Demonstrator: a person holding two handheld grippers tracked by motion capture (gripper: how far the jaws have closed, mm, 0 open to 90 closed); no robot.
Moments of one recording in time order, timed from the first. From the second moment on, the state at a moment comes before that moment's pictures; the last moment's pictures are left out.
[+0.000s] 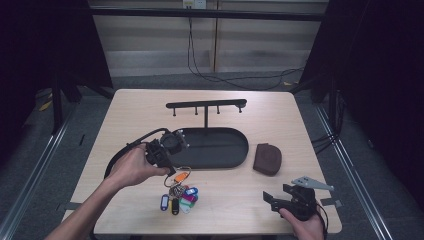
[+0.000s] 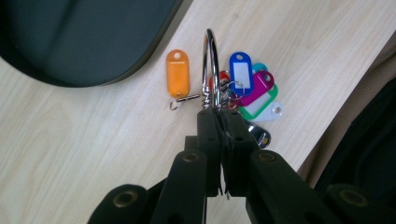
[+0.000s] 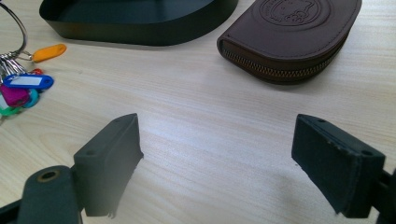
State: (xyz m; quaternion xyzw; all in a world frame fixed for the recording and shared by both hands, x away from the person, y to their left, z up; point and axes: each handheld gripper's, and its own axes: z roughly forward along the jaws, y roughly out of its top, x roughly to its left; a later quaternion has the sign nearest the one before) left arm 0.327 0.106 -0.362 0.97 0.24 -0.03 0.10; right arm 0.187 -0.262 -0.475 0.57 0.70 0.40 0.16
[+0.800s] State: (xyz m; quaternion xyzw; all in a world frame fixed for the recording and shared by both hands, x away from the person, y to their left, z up) left arm 0.334 0.104 -0.320 0.97 0.24 -0.02 0.08; right arm 0.188 -0.262 -0.476 0.57 0.70 0.40 0.15
